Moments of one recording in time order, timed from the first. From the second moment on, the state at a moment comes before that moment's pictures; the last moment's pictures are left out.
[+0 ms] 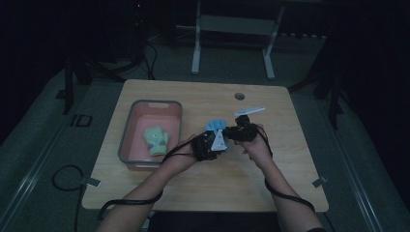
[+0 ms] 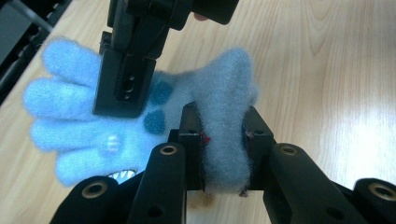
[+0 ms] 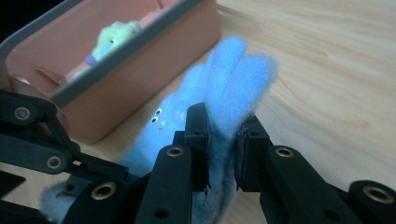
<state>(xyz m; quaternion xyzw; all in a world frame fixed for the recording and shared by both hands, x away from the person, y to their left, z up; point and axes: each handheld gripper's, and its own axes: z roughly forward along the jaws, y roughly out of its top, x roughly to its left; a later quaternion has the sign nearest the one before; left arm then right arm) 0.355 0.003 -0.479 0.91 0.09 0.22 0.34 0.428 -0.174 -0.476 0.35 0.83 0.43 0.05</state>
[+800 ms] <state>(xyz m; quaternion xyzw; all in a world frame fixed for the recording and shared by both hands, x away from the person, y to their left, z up) 0.334 0.088 -0.445 0.90 0.14 0.26 0.30 0.431 -0.077 -0.441 0.27 0.85 0.44 0.03</state>
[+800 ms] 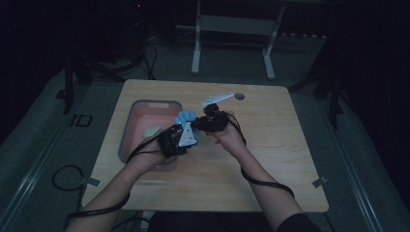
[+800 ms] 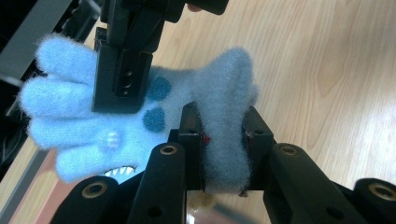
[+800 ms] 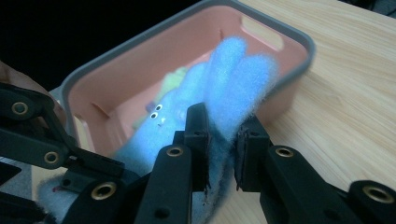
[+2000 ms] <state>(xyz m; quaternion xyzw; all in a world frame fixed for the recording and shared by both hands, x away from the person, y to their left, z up) 0.346 0.174 -0.501 0.91 0.22 0.23 0.25 0.453 0.031 -0.494 0.24 0.89 0.39 -0.01</state>
